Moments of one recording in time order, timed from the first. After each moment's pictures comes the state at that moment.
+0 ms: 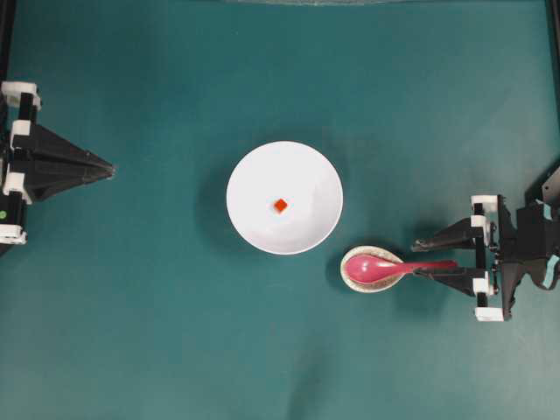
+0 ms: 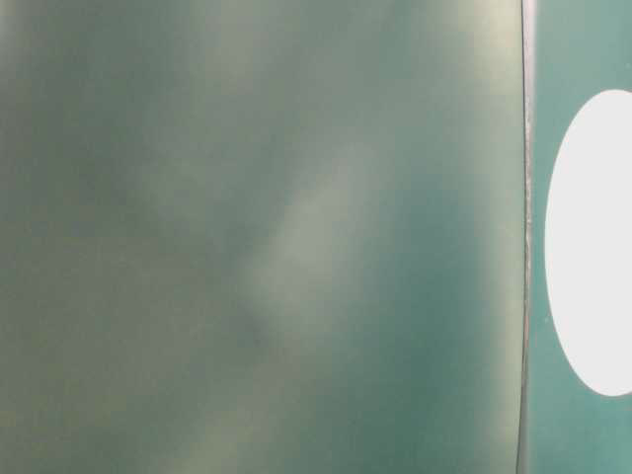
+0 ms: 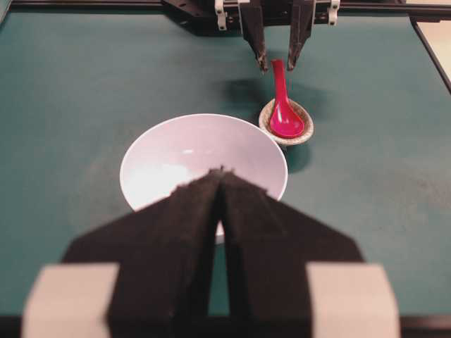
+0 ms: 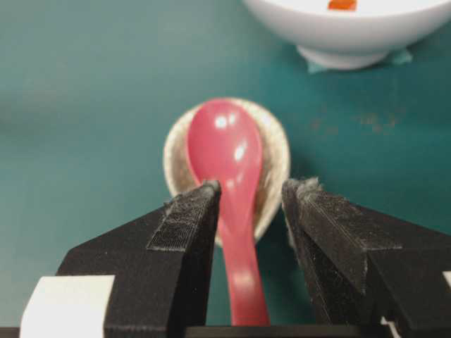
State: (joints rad) left arm 0.00 -0.96 1.14 0.00 0.01 0.01; right arm 0.66 0.03 1.36 0.77 -1.13 0.02
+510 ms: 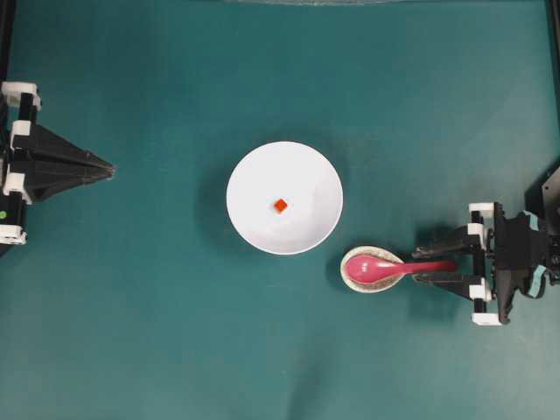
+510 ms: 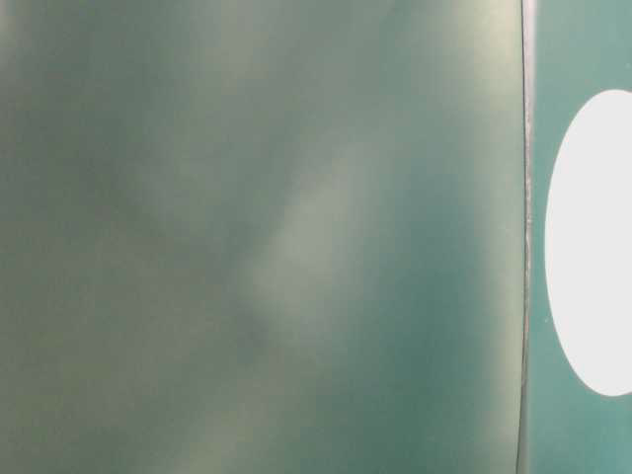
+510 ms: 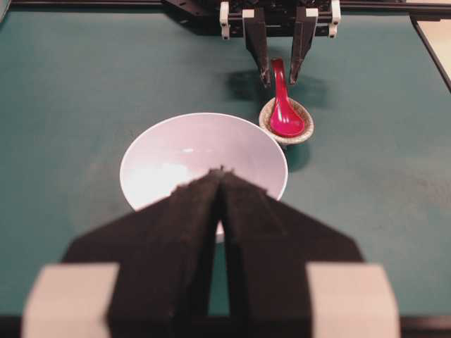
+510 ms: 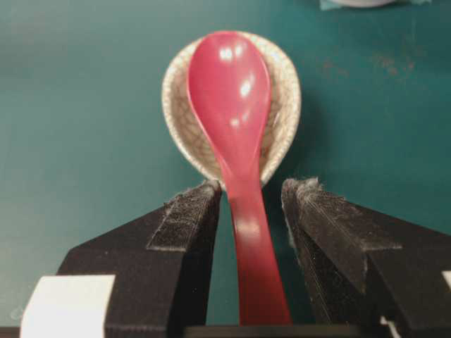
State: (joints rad) left arm -0.01 -0.96 1.14 0.00 0.01 0.01; right arm 0.69 0.12 1.35 0.77 -1.11 0.05
